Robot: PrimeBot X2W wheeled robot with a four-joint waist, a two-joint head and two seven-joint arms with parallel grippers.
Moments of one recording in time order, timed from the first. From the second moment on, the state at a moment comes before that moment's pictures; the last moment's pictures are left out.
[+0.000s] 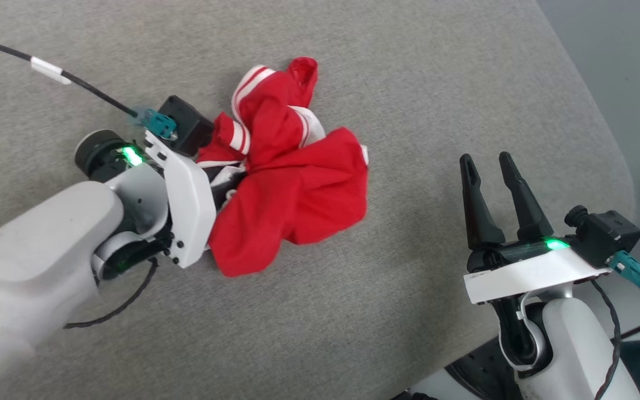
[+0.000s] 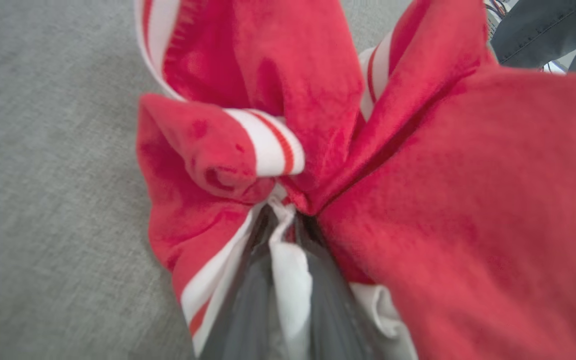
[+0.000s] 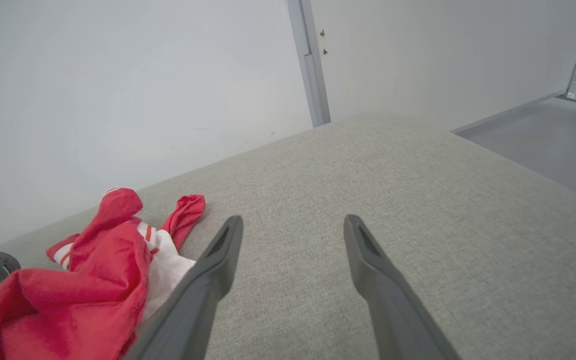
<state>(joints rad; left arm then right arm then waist) -1.06 0.72 -1.26 0.30 -1.10 -0.13 0.27 -0.30 -0.05 0.16 0.20 0.51 0.13 -0.26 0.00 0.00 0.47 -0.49</state>
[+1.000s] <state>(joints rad) -0.48 0.55 -0.78 0.49 -1.07 -0.13 -0.26 -0.21 -0.05 -0.12 0.30 0.12 0.13 -0.26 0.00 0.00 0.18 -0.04</state>
